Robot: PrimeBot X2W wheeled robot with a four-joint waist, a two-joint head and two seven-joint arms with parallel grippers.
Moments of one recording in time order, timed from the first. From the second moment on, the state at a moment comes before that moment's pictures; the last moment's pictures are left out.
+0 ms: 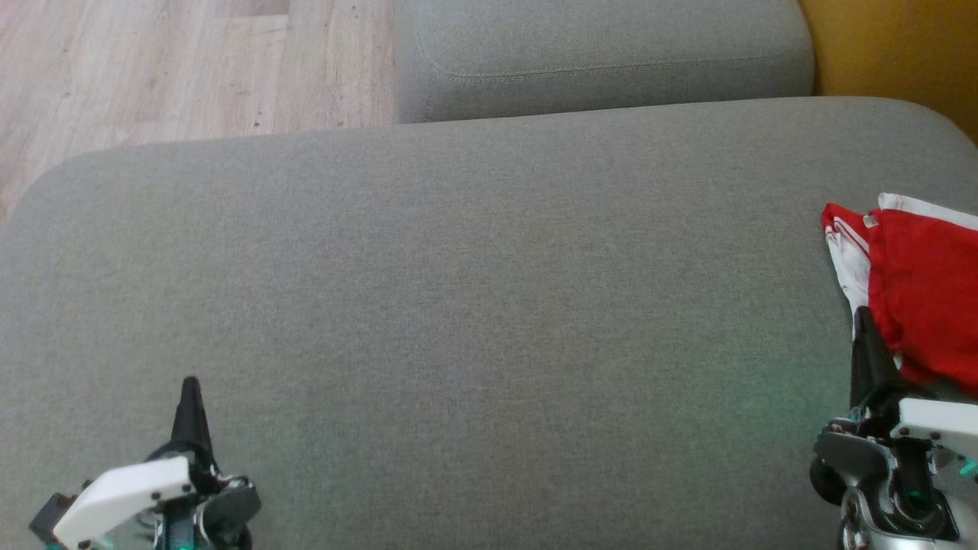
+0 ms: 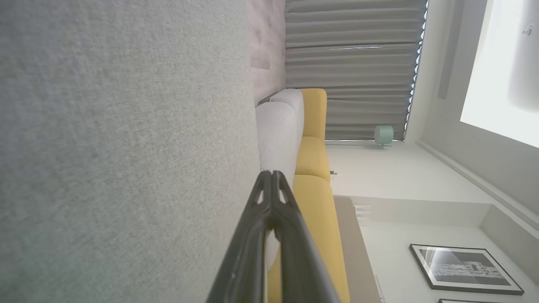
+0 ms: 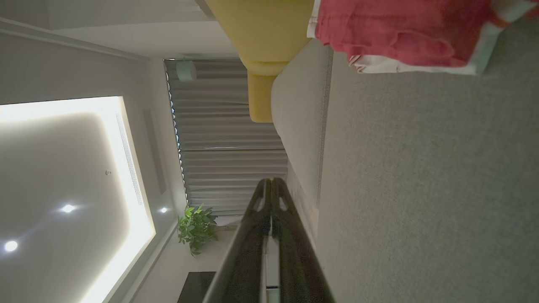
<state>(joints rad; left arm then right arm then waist) -0.05 0.04 0.07 0.28 -1.60 -0.12 0.11 -0.09 -0.05 -0.13 0.29 1.60 0.13 0.11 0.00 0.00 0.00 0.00</state>
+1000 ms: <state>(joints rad) -0.06 0.04 0.07 0.28 -1.60 -0.12 0.11 -0.09 -0.05 -0.13 0.29 1.60 0.13 0.11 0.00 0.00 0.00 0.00</state>
